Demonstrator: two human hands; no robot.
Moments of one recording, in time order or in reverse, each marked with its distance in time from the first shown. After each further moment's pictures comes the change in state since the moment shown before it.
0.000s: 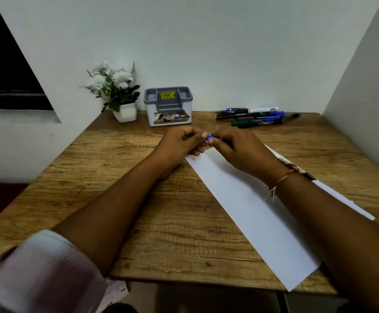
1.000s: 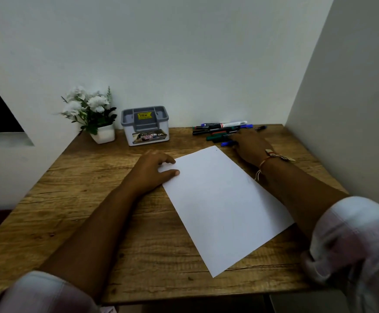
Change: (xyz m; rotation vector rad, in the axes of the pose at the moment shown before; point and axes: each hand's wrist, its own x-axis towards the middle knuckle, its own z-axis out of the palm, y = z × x) left_hand 0.010 -0.019 -0.027 0.788 -0.060 0.056; right_hand 0.023 0.110 -0.048 -0.526 -0.189 0.374
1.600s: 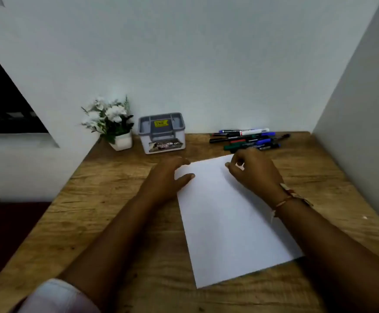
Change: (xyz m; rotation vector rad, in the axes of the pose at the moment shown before) left_hand 0.009 0.010 -0.005 0.022 0.031 -0.075; right_hand -0.026 -0.048 0.000 0.383 0.103 0.008
